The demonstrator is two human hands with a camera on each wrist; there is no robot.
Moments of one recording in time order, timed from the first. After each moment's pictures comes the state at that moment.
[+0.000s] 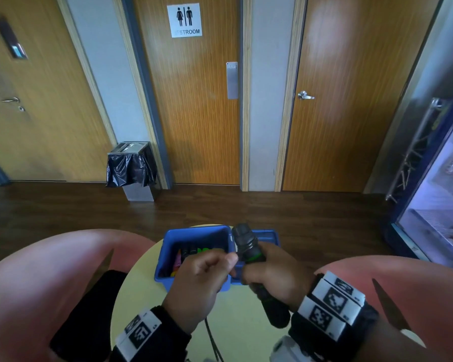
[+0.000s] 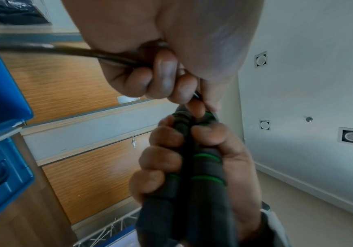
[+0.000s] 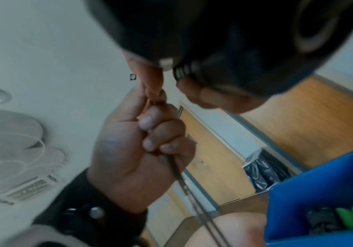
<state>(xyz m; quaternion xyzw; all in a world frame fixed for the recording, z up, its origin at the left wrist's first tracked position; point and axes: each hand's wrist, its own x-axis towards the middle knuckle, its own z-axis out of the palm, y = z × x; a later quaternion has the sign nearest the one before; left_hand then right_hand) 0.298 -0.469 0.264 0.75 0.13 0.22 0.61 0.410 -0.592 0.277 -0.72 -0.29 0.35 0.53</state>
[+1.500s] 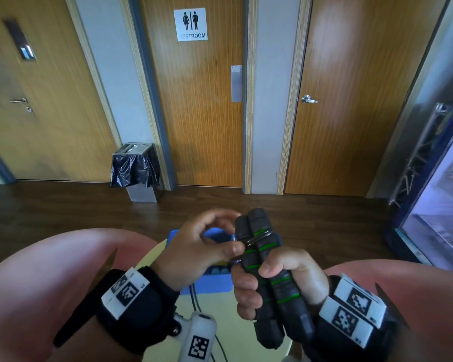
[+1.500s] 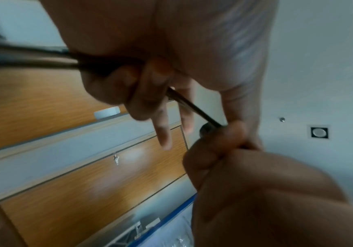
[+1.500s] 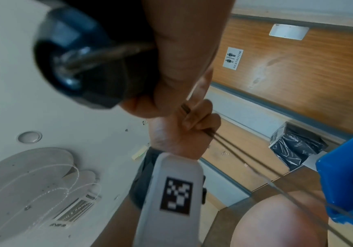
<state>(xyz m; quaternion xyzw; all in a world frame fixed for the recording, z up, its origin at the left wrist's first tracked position) 0.308 -0.435 0.304 0.74 0.03 0.16 0.65 0.389 -0.604 0.304 -0.28 -0.26 0.64 0.67</state>
